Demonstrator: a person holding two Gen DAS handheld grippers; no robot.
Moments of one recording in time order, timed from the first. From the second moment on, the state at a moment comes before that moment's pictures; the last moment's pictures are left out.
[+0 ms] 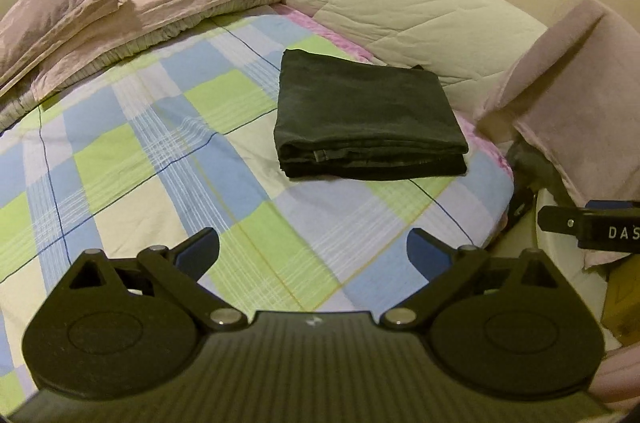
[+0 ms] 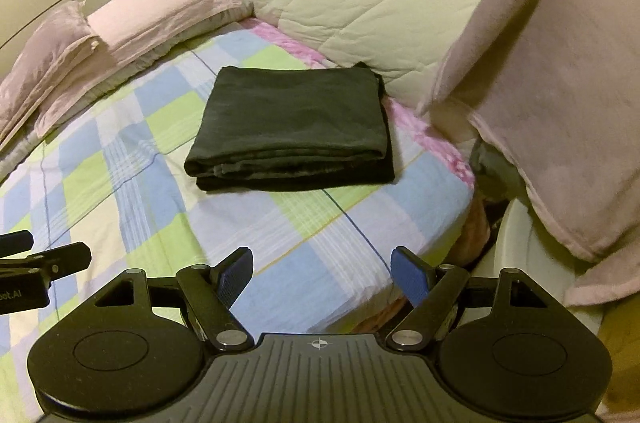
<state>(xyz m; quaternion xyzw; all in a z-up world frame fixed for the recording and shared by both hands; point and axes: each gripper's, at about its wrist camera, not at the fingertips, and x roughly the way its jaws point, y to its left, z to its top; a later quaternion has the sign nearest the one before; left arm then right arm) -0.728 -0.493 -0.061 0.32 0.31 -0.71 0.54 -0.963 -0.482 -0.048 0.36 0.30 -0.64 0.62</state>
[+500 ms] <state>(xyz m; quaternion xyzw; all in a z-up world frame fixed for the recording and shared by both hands) -0.759 -0.493 -0.054 0.32 0.30 -0.70 0.57 -0.984 -0.494 -0.046 0.36 0.30 -0.61 0.64</state>
